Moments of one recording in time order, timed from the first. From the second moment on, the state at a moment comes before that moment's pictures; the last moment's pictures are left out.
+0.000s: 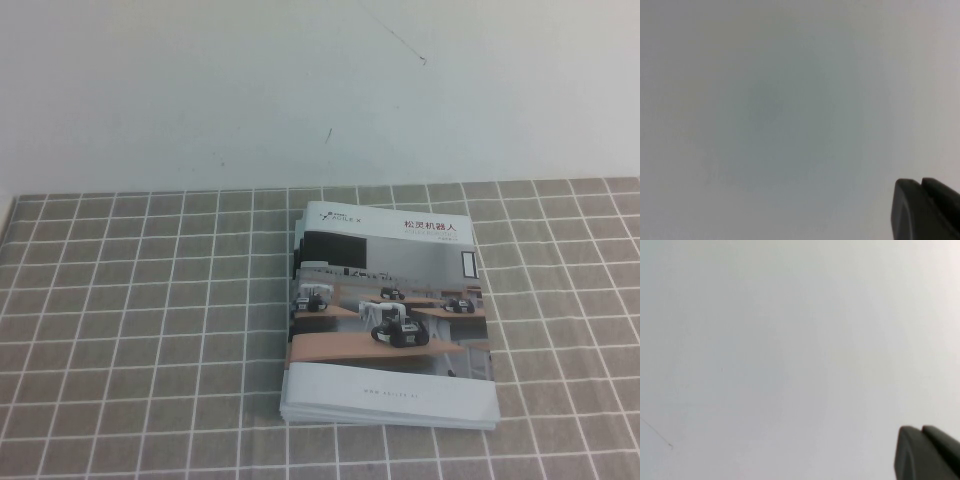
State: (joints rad) right arm -0.07 -0.01 0.03 0.08 -0.26 -0.11; left arm -0.03 -0.02 0.03 0.00 -0.64 -0.09
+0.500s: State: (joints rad) right arm -0.07 0.12 -0.34 0.08 0.20 -0.10; left arm -0.03 0.30 -0.53 -0.08 0.21 -0.10
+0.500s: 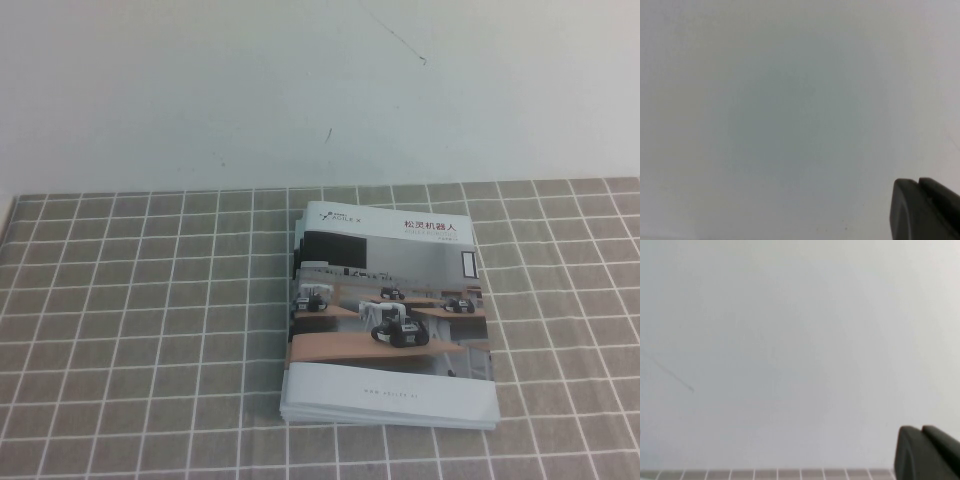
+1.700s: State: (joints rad) right arm -0.06 1.27 -0.67 1.11 0.67 -1.19; left arm -0.52 1.74 -1.06 -0.26 0.29 -0.09
